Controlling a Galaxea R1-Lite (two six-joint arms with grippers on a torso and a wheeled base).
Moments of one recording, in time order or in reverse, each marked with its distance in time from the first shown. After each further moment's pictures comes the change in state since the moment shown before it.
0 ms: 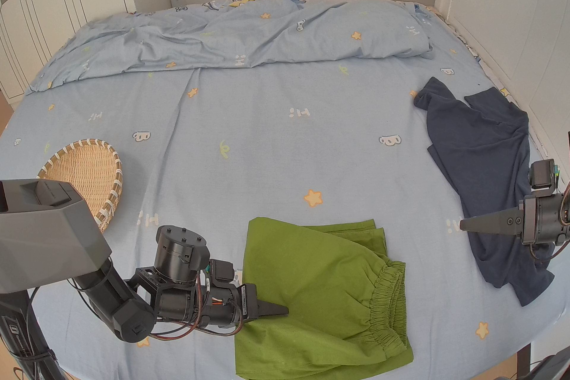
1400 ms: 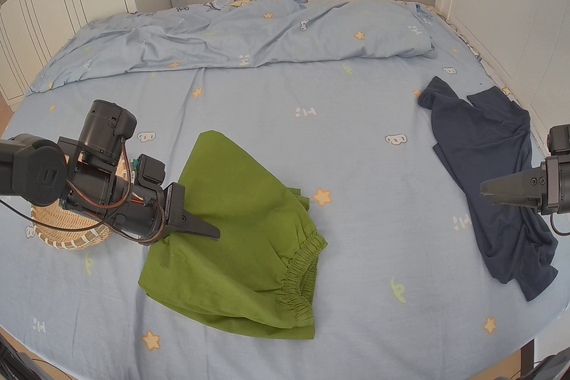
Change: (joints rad) left arm 0.249 -0.366 -0.605 1.185 0.004 0.381; right arm -0.019 -0.036 -0.227 0.241 -0.024 0.026
